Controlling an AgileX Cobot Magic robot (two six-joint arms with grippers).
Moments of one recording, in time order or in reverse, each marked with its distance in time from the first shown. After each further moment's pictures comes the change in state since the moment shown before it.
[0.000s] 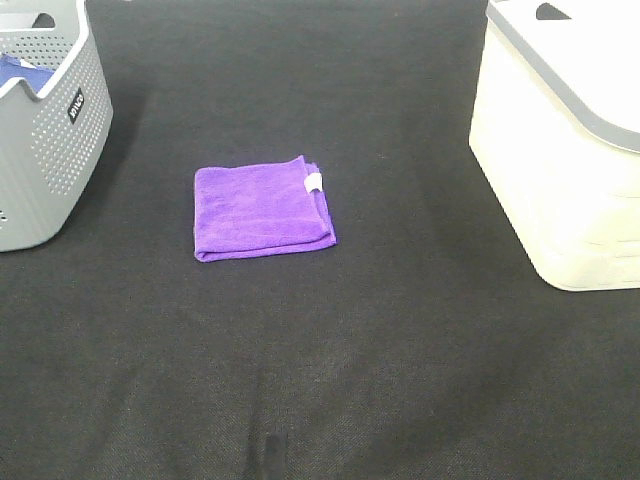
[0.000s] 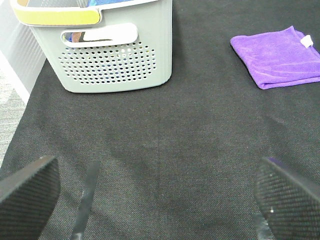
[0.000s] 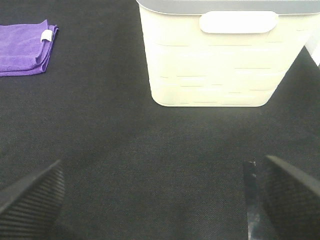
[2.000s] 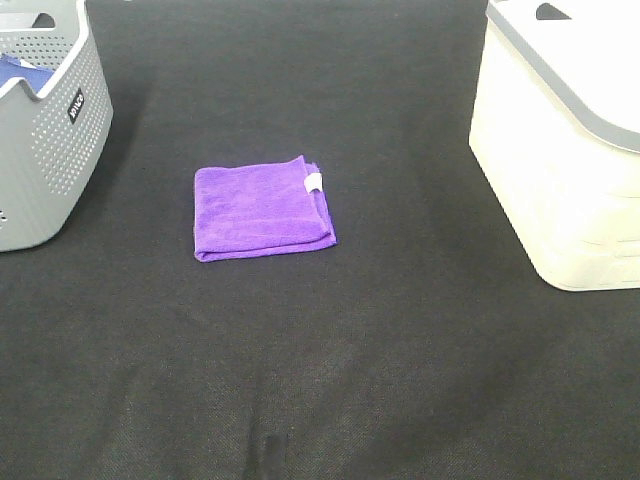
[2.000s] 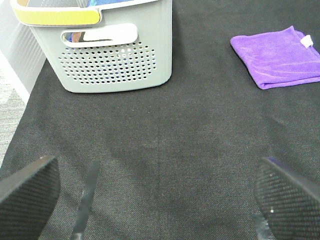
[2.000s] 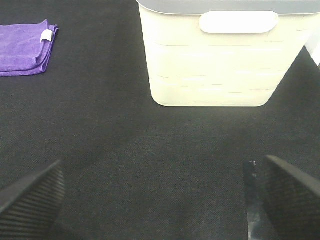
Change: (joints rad) left arm 0.000 0.000 0.000 0.000 0.000 0.000; right arm 0.000 0.000 0.000 0.000 0.000 0.000
